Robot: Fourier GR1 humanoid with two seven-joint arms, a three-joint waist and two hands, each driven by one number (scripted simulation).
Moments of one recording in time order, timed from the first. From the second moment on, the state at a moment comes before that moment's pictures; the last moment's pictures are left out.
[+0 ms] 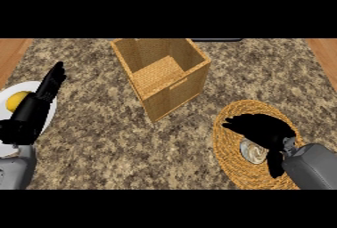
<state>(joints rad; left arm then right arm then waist) -0.18 0.37 0.03 -1.56 -0.05 -0.04 -0.01 -0.35 -0.57 0.49 -1.51 0.82 0.73 -0.02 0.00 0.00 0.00</state>
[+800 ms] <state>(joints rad) -0.21 0.31 0.08 -1.57 -0.10 -0.09 0.01 -0.30 -0.49 0.42 -1.39 1.02 0.69 -0.15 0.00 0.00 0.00</state>
